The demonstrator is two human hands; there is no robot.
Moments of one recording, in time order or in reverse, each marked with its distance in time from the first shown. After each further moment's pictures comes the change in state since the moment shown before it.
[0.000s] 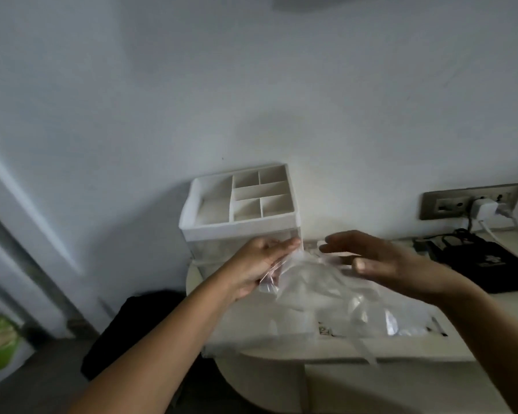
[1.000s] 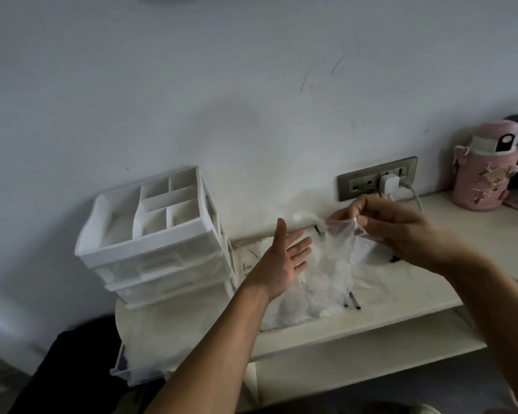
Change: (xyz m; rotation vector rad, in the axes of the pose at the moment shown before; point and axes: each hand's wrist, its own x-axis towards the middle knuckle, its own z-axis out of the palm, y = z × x) left_hand 0.089 -0.036 0.151 -0.409 -0.251 -0.139; right_hand -0.091 0.027 -0.093 0.050 0.279 -0.222
